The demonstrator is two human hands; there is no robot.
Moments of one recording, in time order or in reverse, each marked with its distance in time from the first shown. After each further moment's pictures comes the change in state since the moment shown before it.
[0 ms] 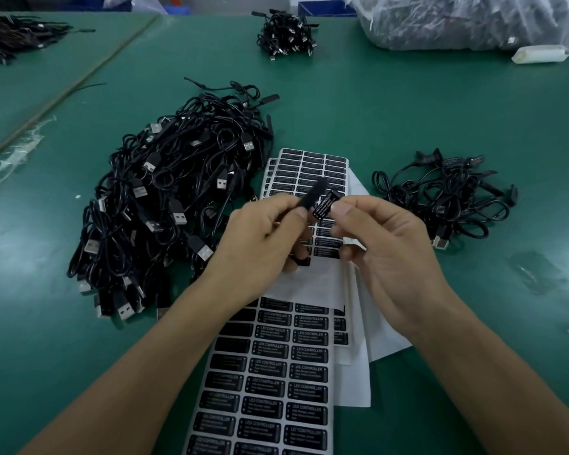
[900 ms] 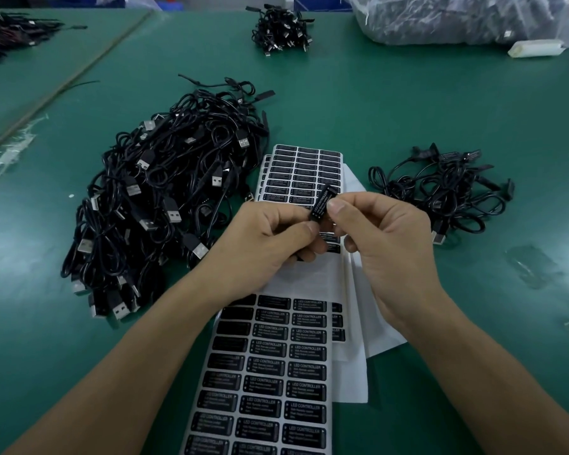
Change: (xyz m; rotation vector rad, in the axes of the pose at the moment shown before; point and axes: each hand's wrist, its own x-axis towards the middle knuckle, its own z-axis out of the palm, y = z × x) left_hand 0.001 0.006 -0.005 -0.095 -0.204 -0.044; right_hand 0.001 0.006 0.000 -0.159 0.073 -0.237
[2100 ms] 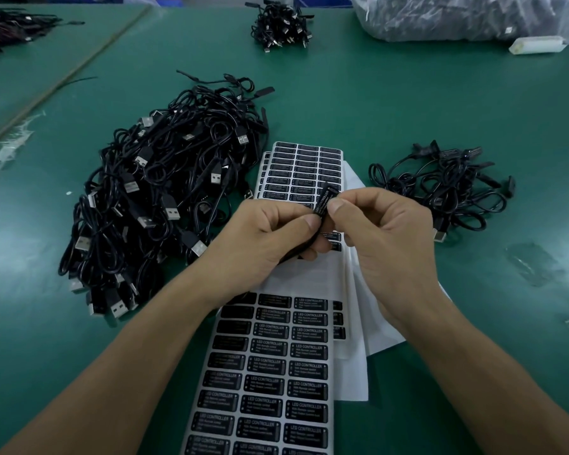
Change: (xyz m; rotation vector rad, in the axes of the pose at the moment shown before) left_hand -0.001 0.003 0.000 -0.100 -0.037 -0.002; right_hand -0.001 -0.003 0.005 -0.022 0.022 -0.034
